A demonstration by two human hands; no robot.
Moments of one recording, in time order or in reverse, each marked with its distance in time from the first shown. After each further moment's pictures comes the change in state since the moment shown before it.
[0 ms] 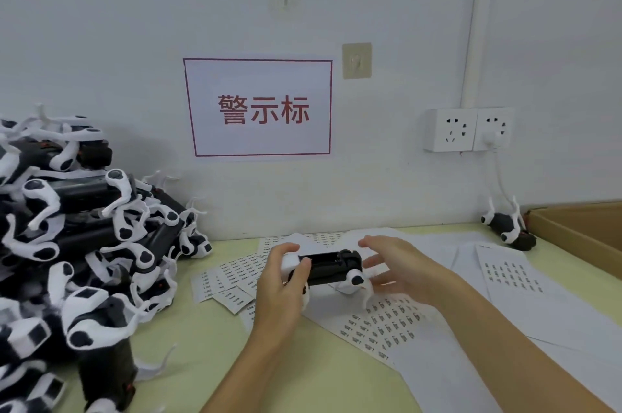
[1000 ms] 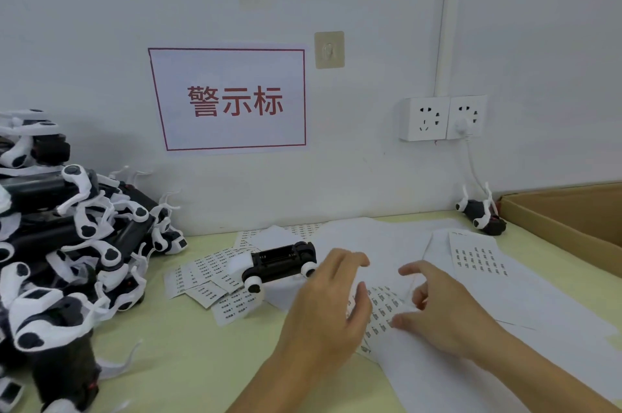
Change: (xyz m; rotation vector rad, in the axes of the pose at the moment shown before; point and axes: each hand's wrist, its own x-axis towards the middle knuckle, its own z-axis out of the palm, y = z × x) left_hand -0.049 0.024 0.056 0.566 -0.319 0.648; right_hand -0.077 0.057 -0.040 -0.516 0.257 -0.079
